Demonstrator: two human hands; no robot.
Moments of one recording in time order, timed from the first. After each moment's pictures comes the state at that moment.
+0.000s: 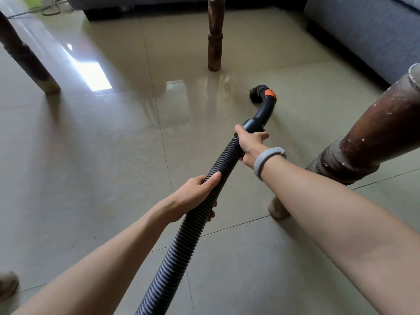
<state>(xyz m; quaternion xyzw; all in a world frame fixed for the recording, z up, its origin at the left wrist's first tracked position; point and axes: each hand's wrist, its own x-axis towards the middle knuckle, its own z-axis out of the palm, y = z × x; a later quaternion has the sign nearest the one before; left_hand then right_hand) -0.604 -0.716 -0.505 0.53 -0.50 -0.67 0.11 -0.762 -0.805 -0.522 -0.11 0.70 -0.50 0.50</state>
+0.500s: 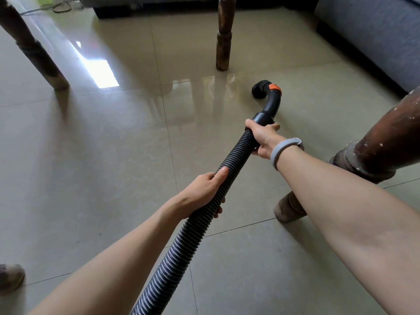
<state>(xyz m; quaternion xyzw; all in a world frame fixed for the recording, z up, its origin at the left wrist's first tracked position) -0.609 -0.721 -0.505 0.53 -0.50 -0.67 0.14 -0.783 -0.820 -0.510 -0.16 0.71 -0.44 0.53</state>
